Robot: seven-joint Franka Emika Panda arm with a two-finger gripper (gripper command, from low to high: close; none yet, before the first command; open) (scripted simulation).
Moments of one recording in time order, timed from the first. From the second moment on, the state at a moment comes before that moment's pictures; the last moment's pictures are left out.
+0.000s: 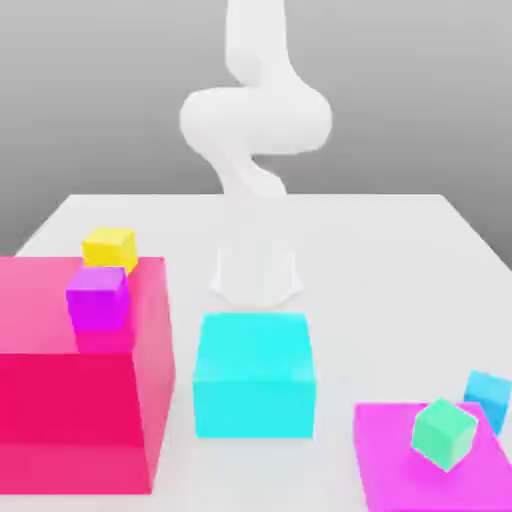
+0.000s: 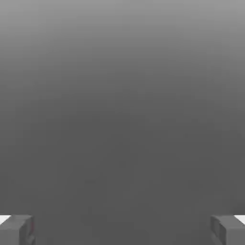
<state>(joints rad) 0.03 -0.72 0.01 -2.32 0.07 2.33 0.85</state>
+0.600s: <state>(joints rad) 0.20 -0.13 0.31 -2.43 0.25 2.56 1.44</state>
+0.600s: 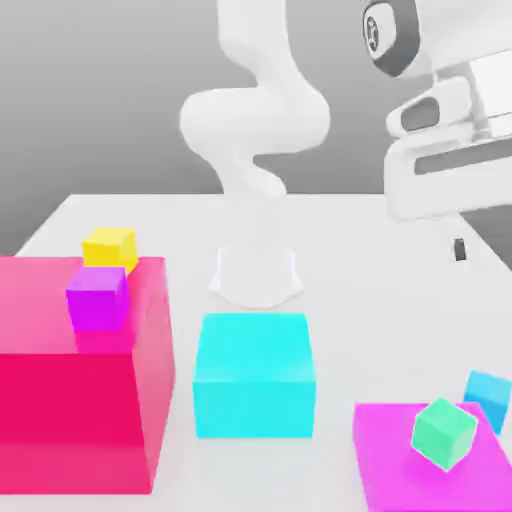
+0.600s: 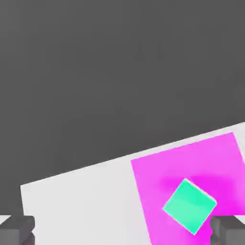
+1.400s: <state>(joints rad) 0.54 0.38 0.18 -2.47 -0.22 2.84 2.21</state>
